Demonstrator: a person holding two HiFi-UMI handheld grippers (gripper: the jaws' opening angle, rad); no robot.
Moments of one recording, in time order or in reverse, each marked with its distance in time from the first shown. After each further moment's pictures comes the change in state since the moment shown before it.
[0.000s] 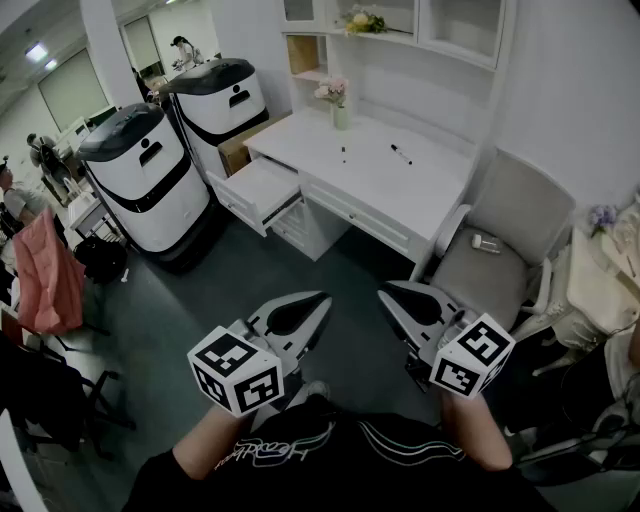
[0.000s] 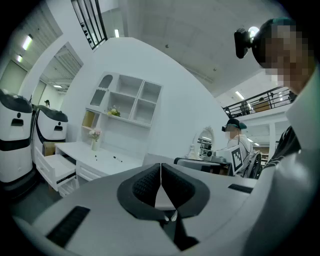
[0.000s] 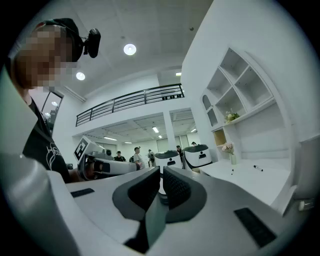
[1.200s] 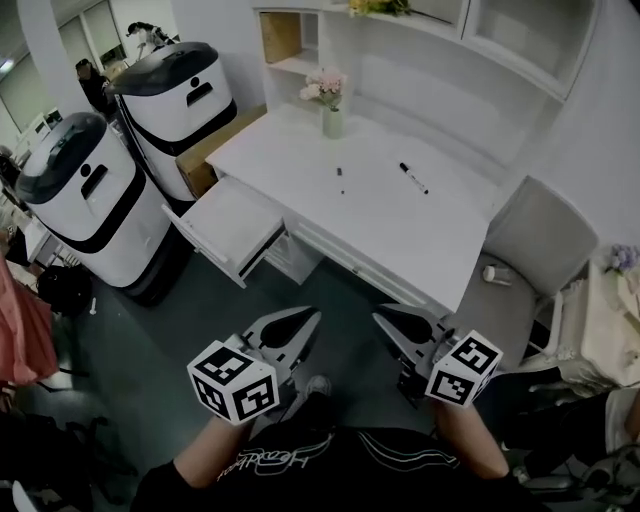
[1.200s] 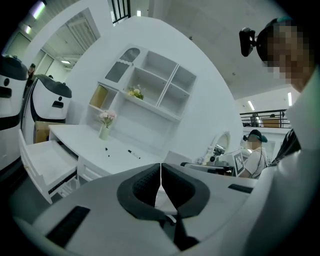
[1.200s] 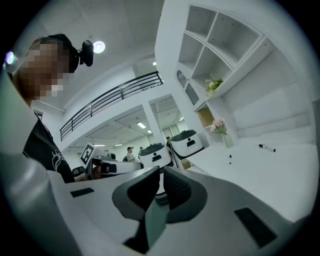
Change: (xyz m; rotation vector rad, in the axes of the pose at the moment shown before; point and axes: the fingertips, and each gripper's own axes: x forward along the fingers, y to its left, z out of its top) left arm 0.182 0.325 0.019 -0.175 0.111 -0.026; right arm 0.240 -0.257 -0.044 0.232 0.078 -0.064
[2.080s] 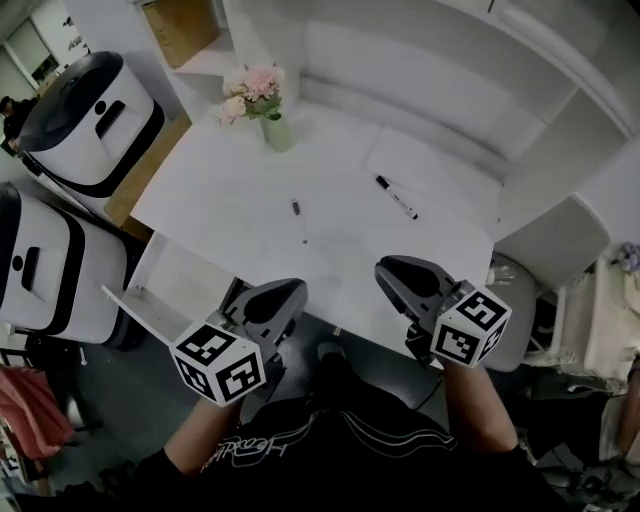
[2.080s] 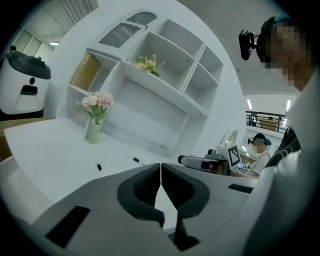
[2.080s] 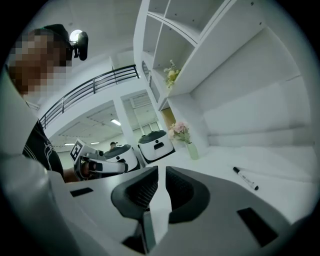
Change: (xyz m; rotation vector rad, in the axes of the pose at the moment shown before) left arm 0.264 0.197 0.102 -0.021 0.145 -0.099; right arm 0.120 -0.322 0.100 0.037 0.043 -0.233
